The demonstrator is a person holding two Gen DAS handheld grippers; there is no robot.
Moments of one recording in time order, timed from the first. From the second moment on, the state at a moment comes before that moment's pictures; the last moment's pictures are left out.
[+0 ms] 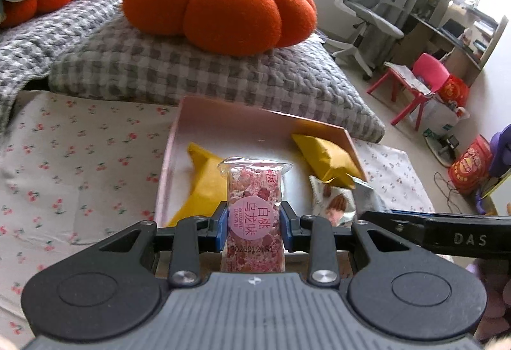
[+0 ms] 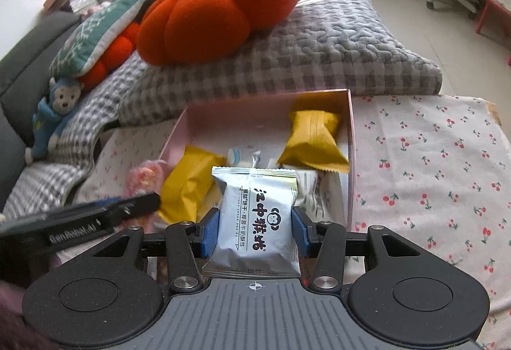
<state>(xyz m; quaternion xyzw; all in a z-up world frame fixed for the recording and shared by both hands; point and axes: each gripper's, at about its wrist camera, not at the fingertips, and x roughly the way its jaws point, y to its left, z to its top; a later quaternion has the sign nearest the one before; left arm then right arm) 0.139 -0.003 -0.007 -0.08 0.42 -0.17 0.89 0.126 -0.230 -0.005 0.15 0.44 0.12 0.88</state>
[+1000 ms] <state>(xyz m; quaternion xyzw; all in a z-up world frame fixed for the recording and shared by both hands) 0.168 -0.025 -0.056 -0.07 0.39 -0.16 0.90 0.194 -0.236 -0.043 0.24 0.37 0.13 0.89</state>
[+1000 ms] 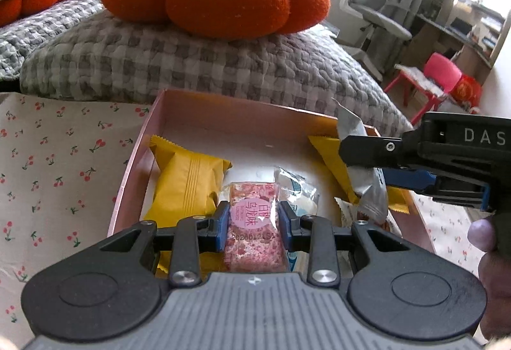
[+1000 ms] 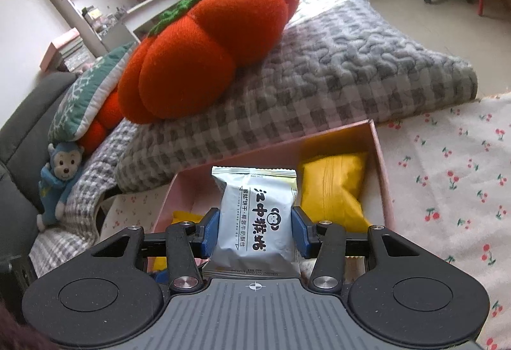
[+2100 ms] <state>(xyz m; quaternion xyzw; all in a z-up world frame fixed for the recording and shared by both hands) 0.125 -0.022 -0.019 -0.03 0.40 -0.18 0.90 0.133 -0.254 -0.009 0.19 0.36 0.11 0.91</state>
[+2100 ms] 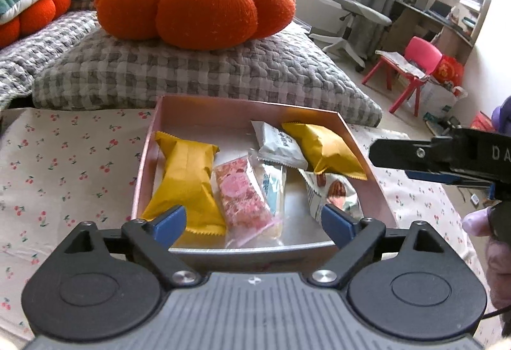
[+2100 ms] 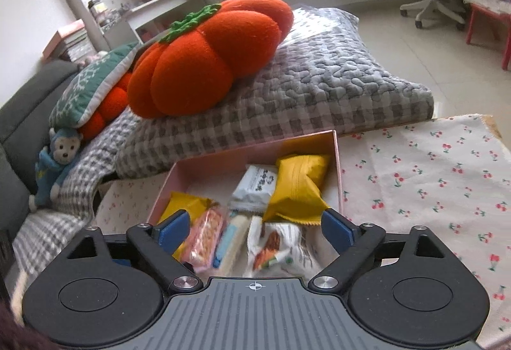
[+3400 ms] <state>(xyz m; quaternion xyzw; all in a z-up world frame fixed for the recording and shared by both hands) 0.016 0.003 -0.051 0.10 0.50 -0.18 0.84 0.025 -0.236 -0.048 0.05 0.42 0.12 0.90</state>
